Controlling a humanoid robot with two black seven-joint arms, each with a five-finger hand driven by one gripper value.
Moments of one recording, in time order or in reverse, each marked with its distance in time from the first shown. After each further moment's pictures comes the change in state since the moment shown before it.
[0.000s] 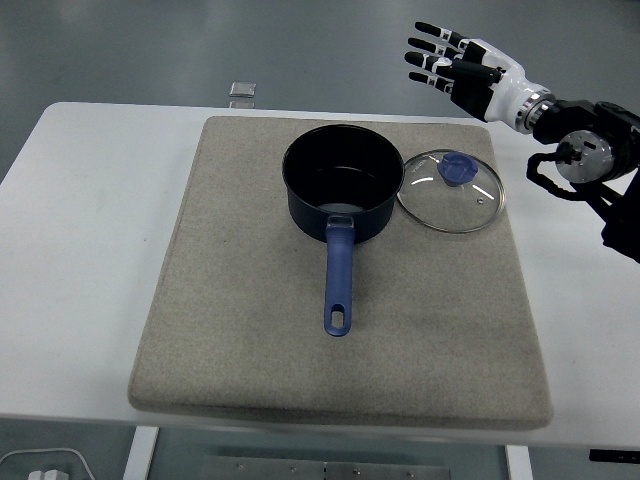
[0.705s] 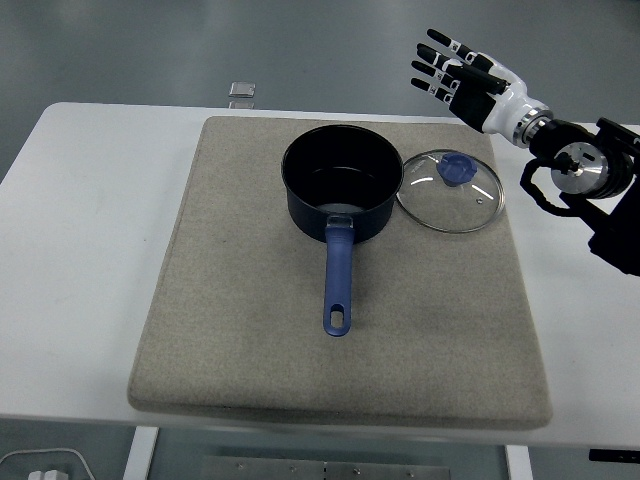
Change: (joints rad) left arm 0.000 0.000 0.000 0.000 0.000 0.000 0.000; right arm -0.039 0.015 0.003 -0.026 0.144 0.033 -0.009
